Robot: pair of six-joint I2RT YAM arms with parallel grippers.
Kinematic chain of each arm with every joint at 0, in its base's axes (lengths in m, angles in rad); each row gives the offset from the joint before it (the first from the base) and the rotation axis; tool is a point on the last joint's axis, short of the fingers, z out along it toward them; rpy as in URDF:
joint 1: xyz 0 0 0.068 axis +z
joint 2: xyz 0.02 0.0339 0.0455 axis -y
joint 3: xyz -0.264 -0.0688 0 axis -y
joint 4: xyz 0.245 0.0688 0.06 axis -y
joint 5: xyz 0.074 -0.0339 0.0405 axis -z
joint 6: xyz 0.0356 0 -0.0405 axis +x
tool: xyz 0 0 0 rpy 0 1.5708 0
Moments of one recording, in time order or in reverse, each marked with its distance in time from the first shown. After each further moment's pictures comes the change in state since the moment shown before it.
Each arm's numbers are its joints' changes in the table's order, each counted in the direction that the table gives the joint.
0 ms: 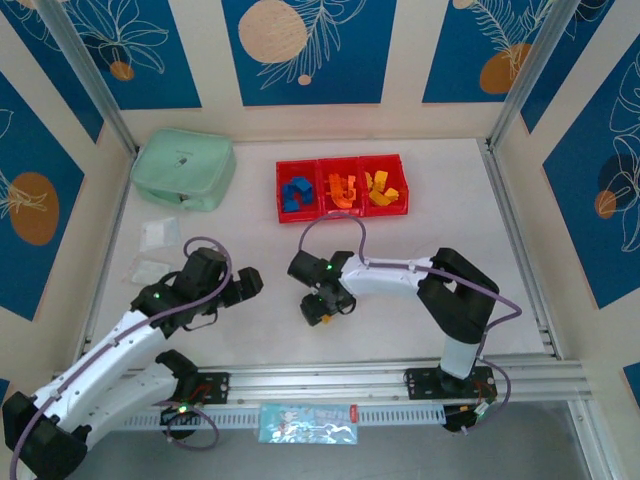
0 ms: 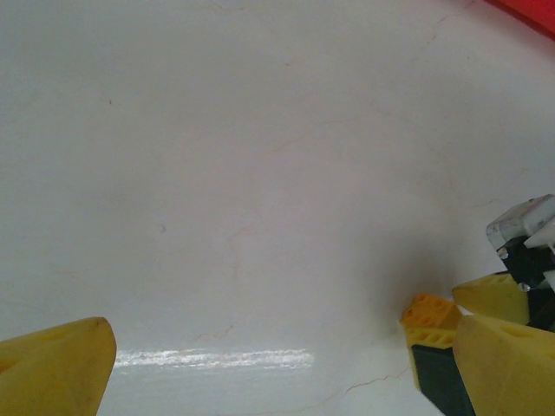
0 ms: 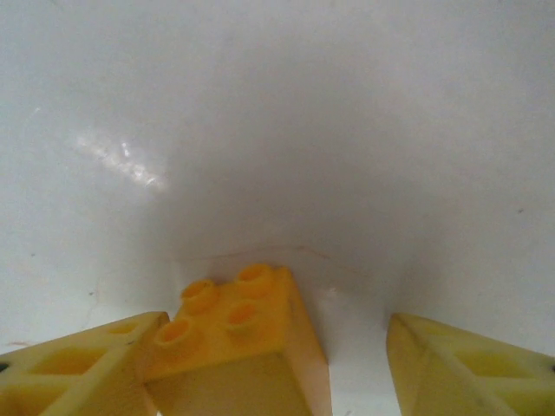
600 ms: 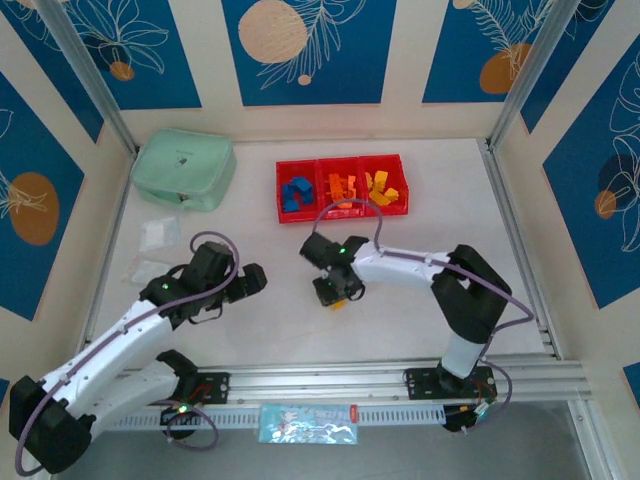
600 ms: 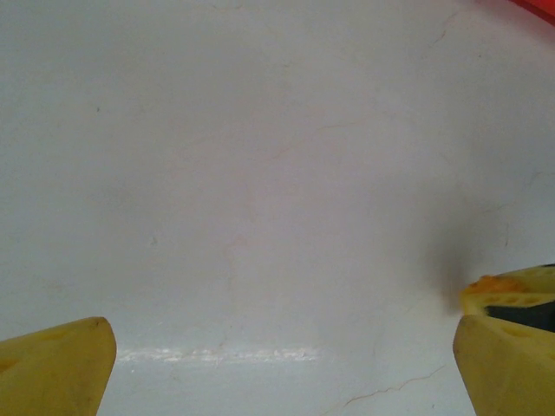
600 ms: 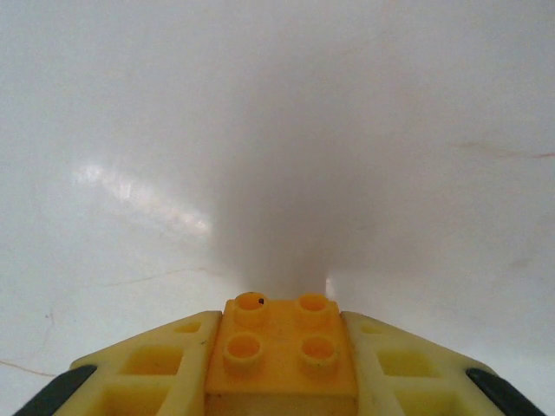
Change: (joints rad) left arm 0.001 -0.096 0.034 0.039 0.001 0.012; right arm -0.125 0.068 0.028 -0.048 0.003 -0.011
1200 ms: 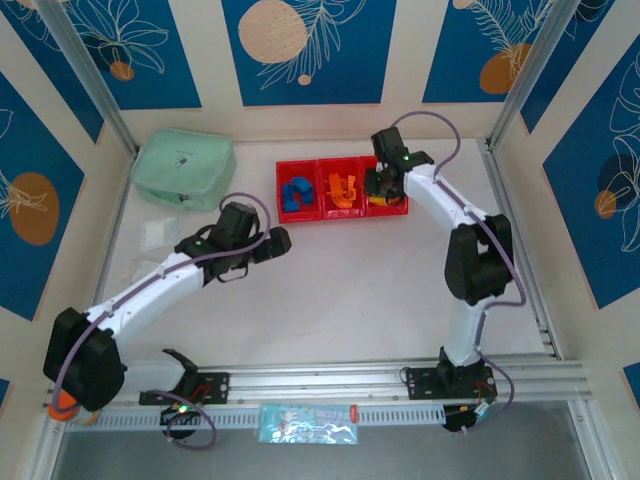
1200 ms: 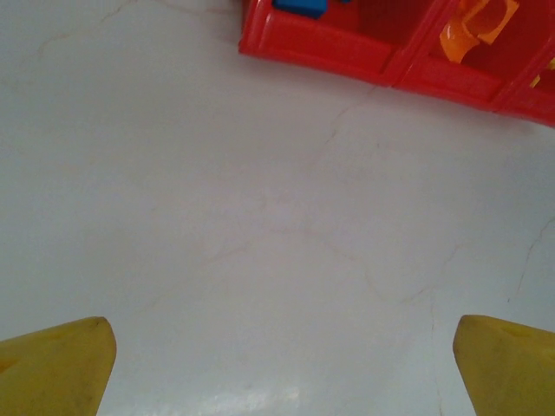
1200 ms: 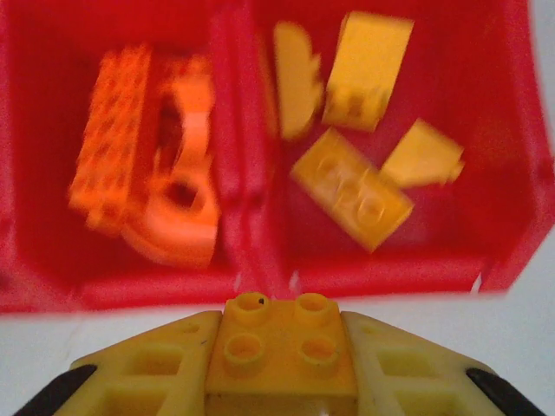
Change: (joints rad) left arm 0.030 -0.383 0.238 0.234 0.032 0.108; right arm -0.571 -0.223 0.535 0.045 0.046 -0.092
